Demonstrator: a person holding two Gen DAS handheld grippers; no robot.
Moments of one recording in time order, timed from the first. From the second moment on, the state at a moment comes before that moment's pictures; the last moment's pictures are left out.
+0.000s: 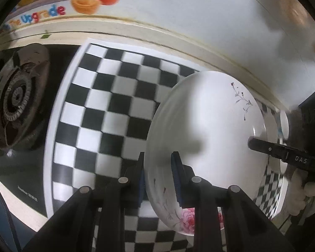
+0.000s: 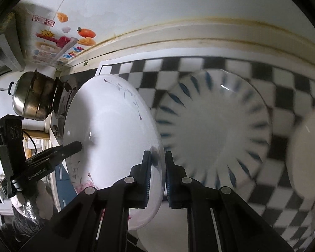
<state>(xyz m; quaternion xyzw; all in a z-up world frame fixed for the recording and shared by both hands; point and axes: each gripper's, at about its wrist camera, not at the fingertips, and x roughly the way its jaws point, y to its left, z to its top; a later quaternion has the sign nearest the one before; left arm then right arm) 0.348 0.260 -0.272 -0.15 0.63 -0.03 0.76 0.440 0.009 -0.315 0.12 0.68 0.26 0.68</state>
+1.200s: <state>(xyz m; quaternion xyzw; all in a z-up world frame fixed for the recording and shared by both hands) 0.263 0.140 -0.337 -0.07 0.70 -0.10 0.70 0.267 -0.142 -0.379 0.23 0.70 0.18 0.65</state>
